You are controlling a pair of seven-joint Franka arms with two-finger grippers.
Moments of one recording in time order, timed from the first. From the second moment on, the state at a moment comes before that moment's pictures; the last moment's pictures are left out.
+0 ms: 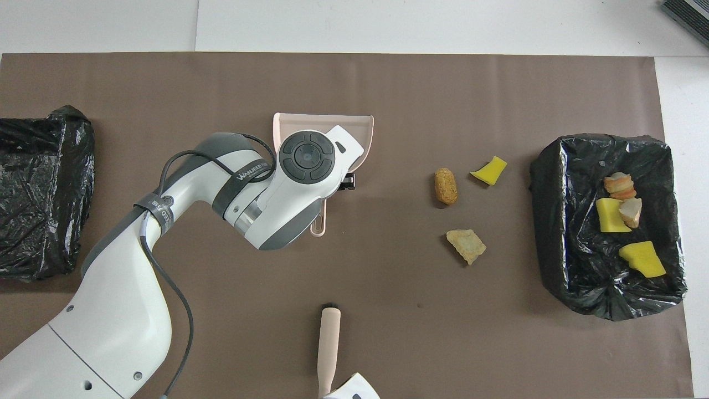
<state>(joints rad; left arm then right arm) -0.14 0.54 -0.57 -1.62 0.41 2.13 -0.78 0.94 -0.06 0.18 -2.40 0.41 2.29 0.94</state>
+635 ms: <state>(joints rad) -0.14 0.49 -0.57 -1.62 0.42 2.05 -0.61 0.80 -0.17 0.16 -2.35 0.26 2.00 0.94</state>
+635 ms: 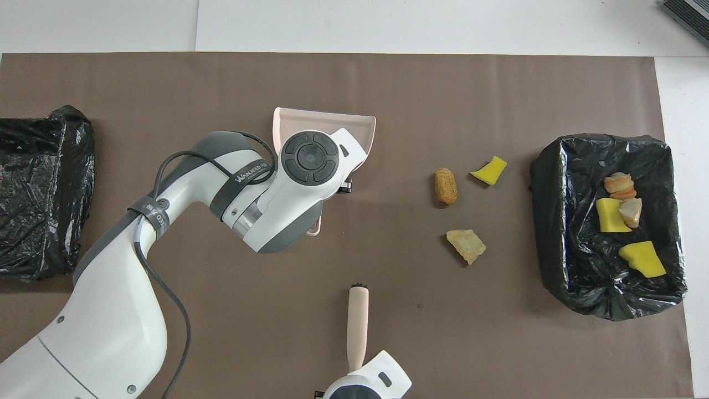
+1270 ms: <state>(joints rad) -0.08 0.29 -0.57 -1.76 0.42 1.87 0.18 0.46 -0.18 0.15 -2.28 -0.12 1.82 0.65</state>
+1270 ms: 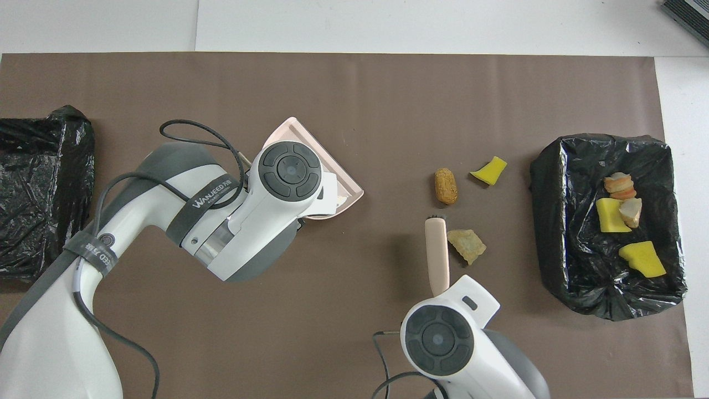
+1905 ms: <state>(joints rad) -0.10 0.26 -0.60 -1.89 0.32 2.00 0.47 0.19 0.17 0.15 -1.93 -0.55 1.74 0.20</state>
